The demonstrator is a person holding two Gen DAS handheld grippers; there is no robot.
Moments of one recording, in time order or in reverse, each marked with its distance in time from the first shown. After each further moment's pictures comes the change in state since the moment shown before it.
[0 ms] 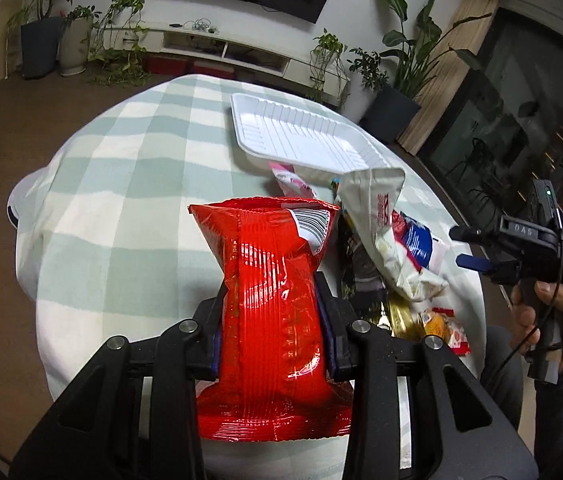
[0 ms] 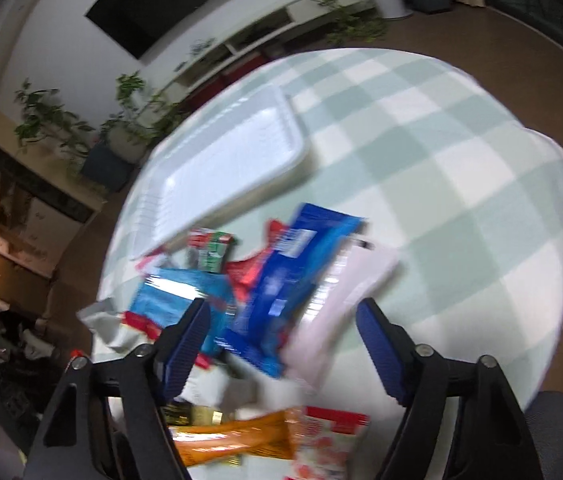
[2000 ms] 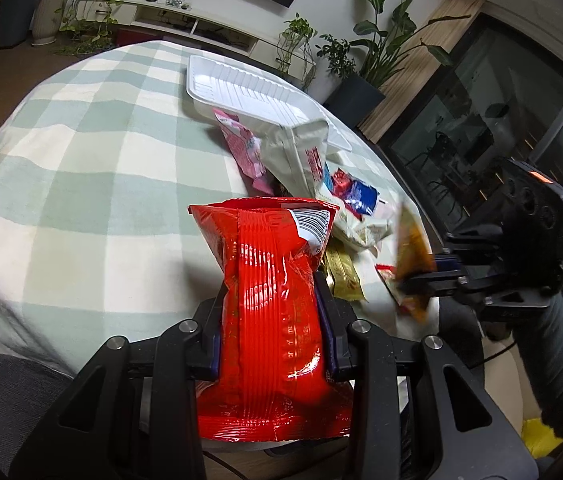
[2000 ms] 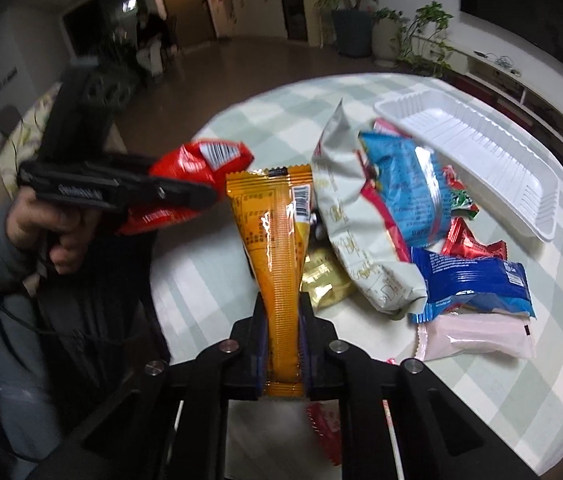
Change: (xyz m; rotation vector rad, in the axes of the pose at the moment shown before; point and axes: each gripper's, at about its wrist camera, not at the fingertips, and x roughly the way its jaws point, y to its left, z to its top) left arm 0.006 -0.017 -0.038 -0.026 0.055 -0.168; right arm -0.016 0.082 -0.100 -1.098 0.217 0.335
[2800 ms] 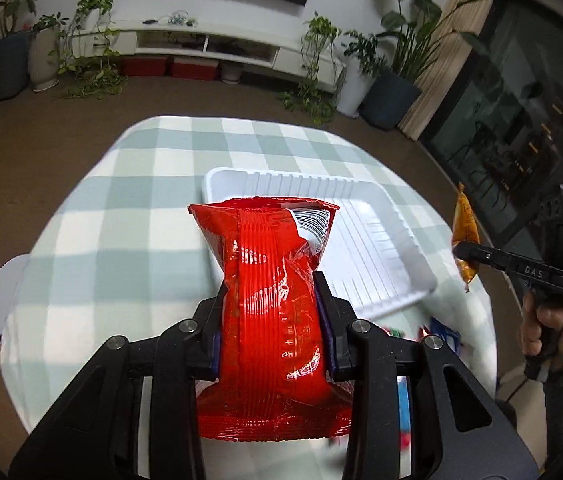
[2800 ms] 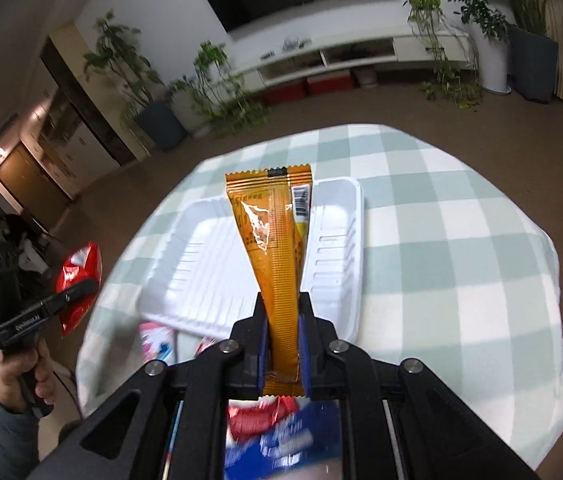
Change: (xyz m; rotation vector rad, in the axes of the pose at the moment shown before) left arm 0.099 0.022 0.245 0.102 0.045 0.174; right arm -0.037 -0.230 0.076 0.692 -0.214 -0.272
